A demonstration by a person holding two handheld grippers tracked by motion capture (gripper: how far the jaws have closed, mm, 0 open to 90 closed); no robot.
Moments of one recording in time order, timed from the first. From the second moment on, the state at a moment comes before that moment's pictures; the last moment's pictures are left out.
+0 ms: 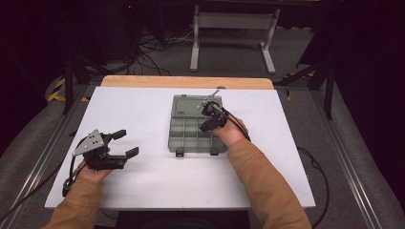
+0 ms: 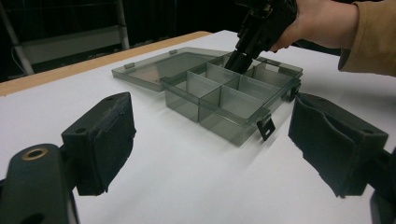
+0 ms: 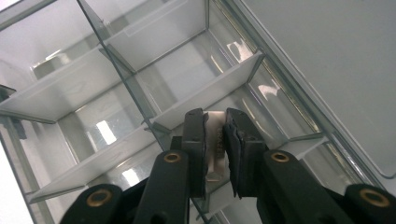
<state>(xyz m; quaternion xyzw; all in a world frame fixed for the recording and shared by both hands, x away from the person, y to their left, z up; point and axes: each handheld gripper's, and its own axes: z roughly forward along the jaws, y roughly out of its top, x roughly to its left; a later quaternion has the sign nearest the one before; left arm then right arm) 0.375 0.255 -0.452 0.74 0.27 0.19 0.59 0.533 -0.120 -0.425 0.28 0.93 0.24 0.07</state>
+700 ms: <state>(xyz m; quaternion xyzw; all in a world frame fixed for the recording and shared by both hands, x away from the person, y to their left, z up) 0.392 0.250 -0.438 0.76 0.29 0.16 0.56 0.514 -0.151 -0.385 0.27 0.91 0.30 0.10</state>
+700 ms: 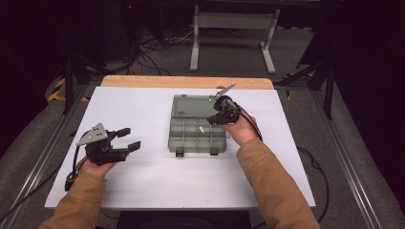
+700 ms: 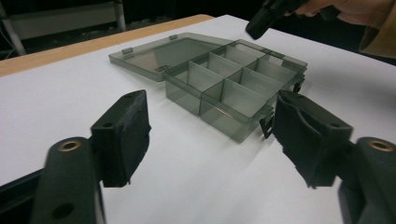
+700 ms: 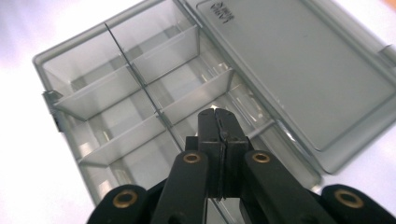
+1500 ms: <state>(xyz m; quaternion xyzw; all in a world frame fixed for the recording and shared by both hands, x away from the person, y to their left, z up) 0.462 0.203 -0.403 0.82 0.32 0.17 0.44 0.516 -0.209 -0.375 0.30 0.89 0.31 0.12</state>
